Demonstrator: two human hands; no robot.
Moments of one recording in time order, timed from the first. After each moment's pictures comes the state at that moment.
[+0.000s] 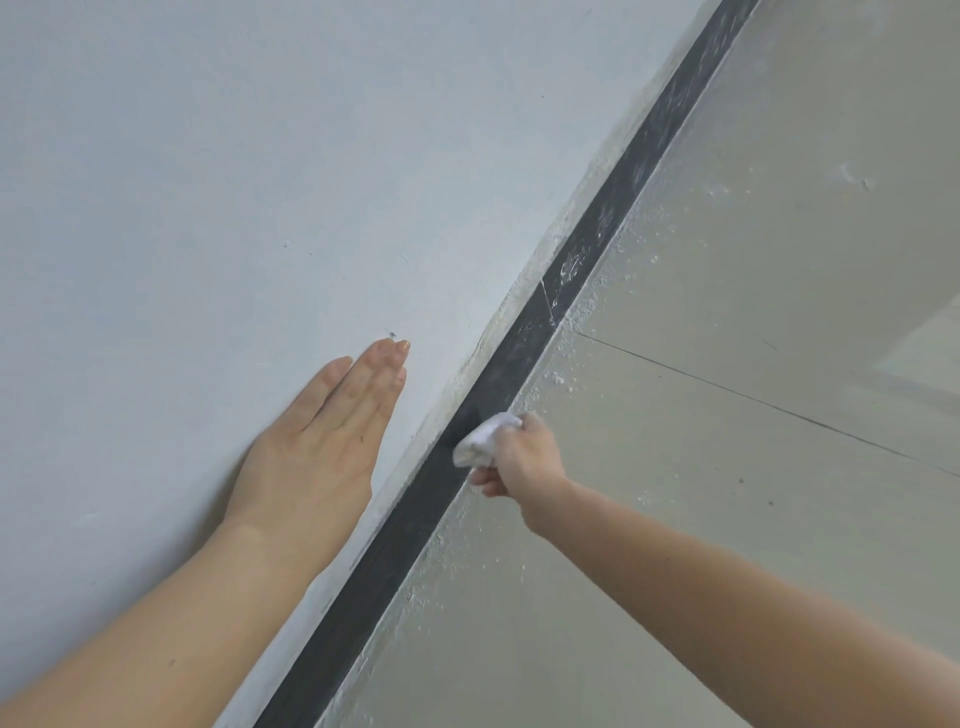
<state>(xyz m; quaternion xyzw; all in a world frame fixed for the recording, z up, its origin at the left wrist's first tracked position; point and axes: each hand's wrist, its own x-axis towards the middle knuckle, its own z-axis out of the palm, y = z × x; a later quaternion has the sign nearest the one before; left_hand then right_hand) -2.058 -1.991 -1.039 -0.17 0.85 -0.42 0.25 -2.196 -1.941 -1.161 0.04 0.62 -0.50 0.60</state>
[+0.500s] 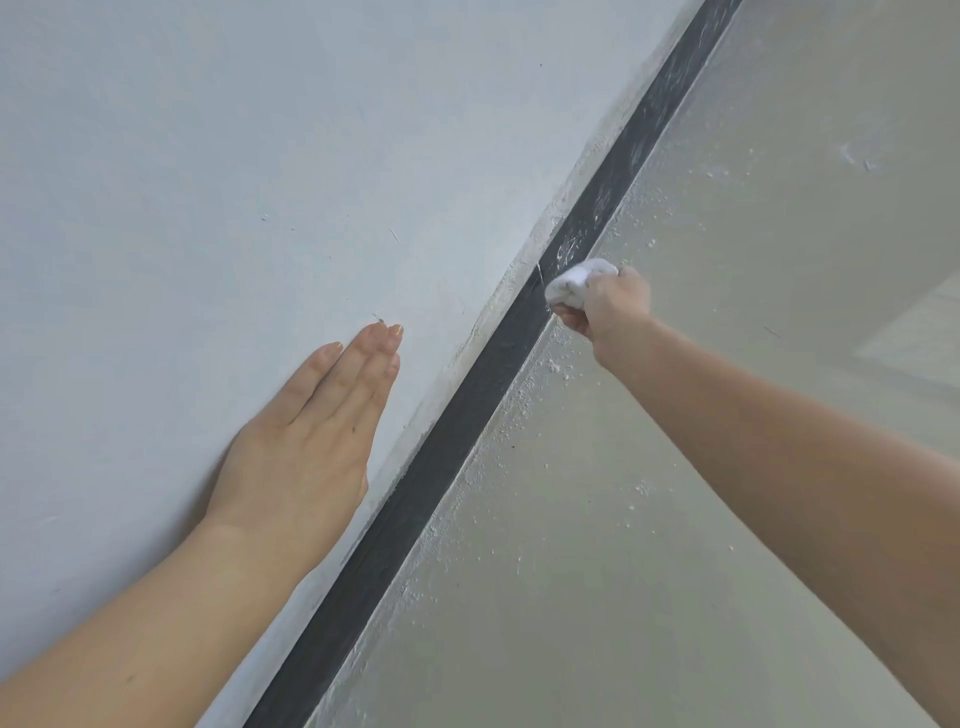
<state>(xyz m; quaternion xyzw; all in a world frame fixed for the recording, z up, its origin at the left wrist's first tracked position) -2.060 -1.992 -1.041 -0.19 0.85 -0.40 0.28 -2.320 -1.981 -1.146 0.08 0.59 -0.66 0.45</state>
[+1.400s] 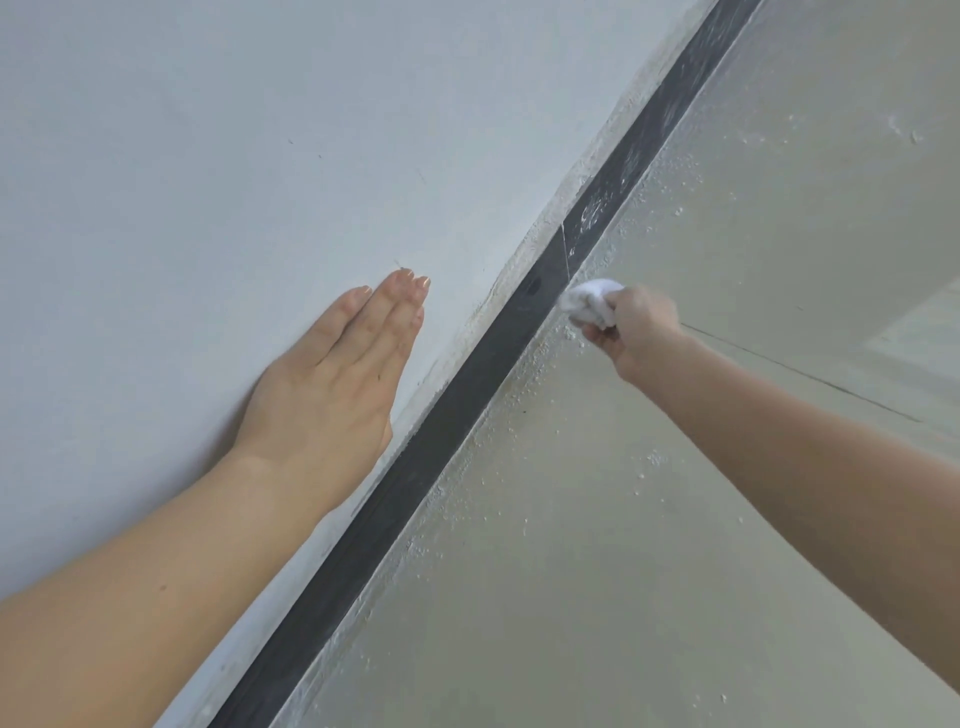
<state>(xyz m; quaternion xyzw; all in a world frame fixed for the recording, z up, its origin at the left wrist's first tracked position) -2.063 -1.997 -1.047 -0.17 0.85 -0.42 0.25 -2.300 -1.957 -1.171 0.09 0.60 -0.62 0.50</state>
